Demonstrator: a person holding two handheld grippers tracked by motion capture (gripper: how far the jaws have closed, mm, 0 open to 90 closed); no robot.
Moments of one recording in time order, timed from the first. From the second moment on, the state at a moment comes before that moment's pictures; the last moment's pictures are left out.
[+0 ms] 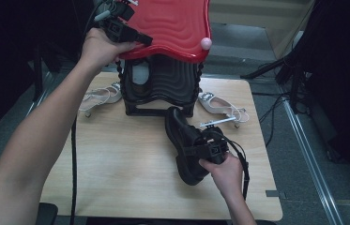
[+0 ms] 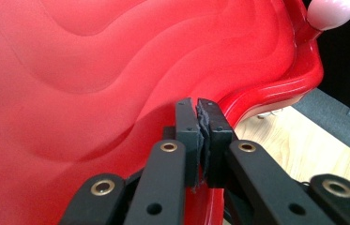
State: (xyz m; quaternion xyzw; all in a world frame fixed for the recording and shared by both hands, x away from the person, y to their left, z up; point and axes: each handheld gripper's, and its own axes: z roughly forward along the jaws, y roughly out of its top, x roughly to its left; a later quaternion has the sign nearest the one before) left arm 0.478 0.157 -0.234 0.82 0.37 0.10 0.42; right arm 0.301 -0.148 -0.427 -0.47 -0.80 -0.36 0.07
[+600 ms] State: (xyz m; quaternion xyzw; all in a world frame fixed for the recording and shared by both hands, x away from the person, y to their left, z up) left arm 0.478 0.156 -0.234 0.82 0.37 0.10 0.42; right arm 0.299 -0.142 -0.371 -0.43 -0.80 -0.40 0.06
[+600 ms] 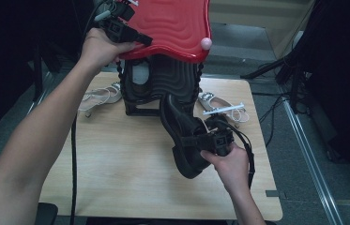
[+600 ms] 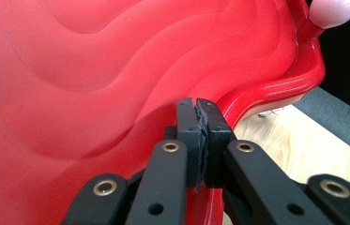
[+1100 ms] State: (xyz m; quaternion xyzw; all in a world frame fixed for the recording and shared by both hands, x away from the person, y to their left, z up) left arm 0.477 0.157 -0.236 0.82 0.37 0.10 0.42; right arm 0.345 -0.114 -0.351 -0.44 -0.80 -0.41 0.00
